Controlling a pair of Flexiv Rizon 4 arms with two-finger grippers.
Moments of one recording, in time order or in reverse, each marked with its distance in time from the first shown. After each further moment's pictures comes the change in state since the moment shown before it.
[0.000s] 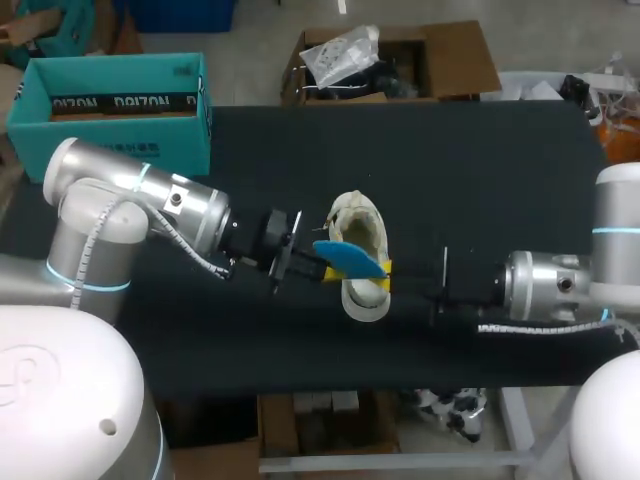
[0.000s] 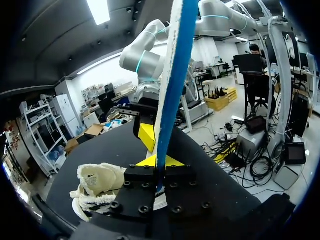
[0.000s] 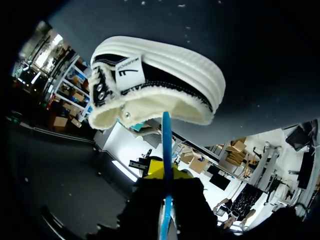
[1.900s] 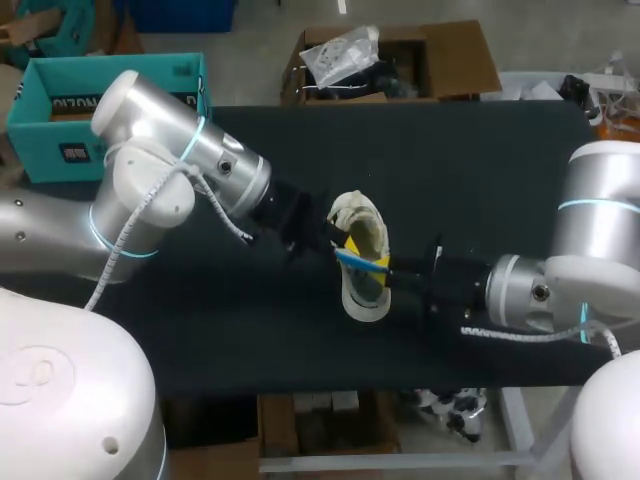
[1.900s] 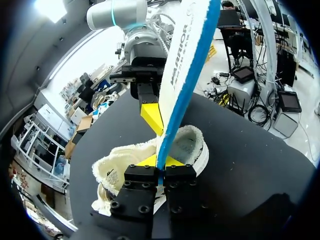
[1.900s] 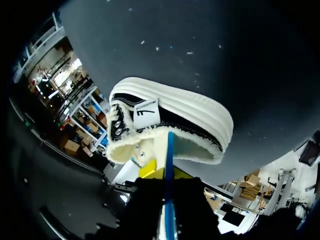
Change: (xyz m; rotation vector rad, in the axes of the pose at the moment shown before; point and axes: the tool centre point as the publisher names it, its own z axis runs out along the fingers) left arm -0.053 0.045 0.016 -0.294 0.128 0.278; right arm 0.015 0.046 0.006 -0.386 0.124 -0.017
